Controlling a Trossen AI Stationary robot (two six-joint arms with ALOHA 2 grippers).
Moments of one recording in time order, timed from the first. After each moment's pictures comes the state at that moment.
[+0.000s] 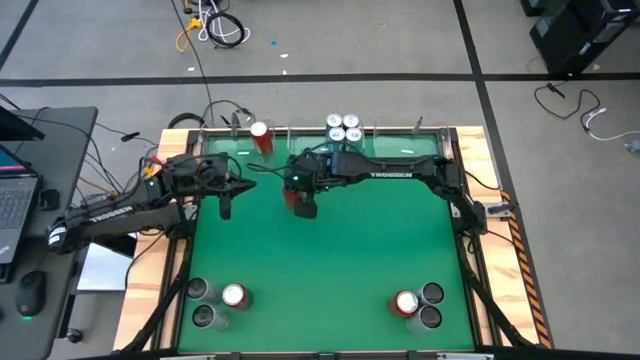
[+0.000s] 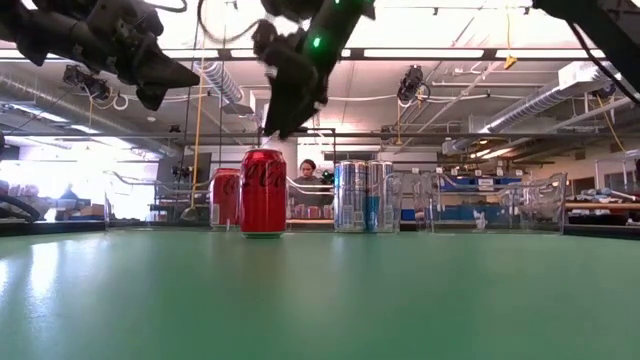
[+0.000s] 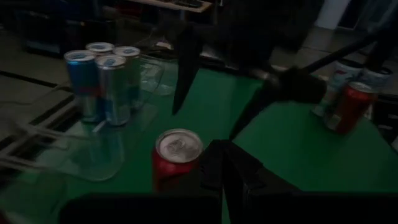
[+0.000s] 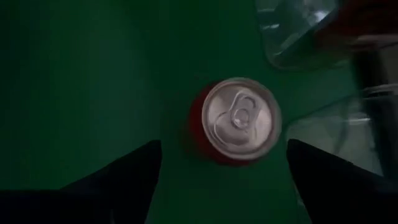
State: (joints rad) left arm 0.42 0.50 0.42 -0.16 0.26 -0.09; right arm -0.11 2.14 2.01 -0.88 0.15 -0.05
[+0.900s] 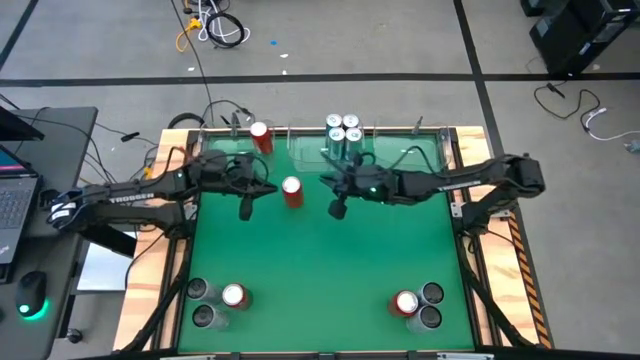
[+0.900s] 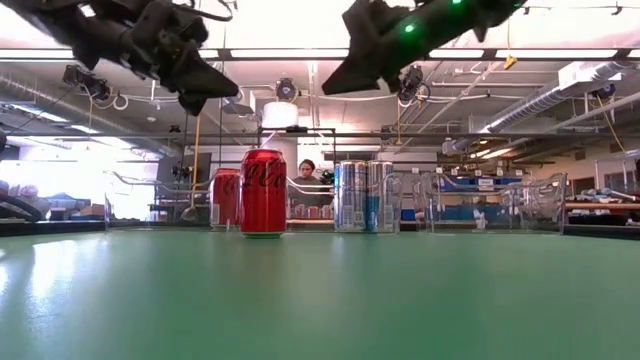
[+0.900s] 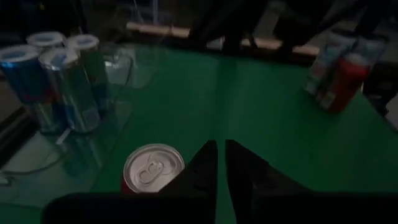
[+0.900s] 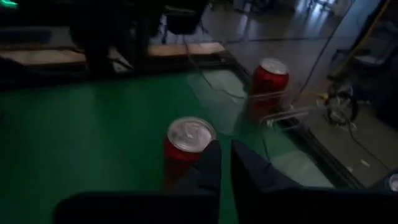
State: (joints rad) left arm 0.34 0.86 0.53 0.00 0.28 -0.01; right arm -0.05 1.53 0.98 0.17 0.34 0.03
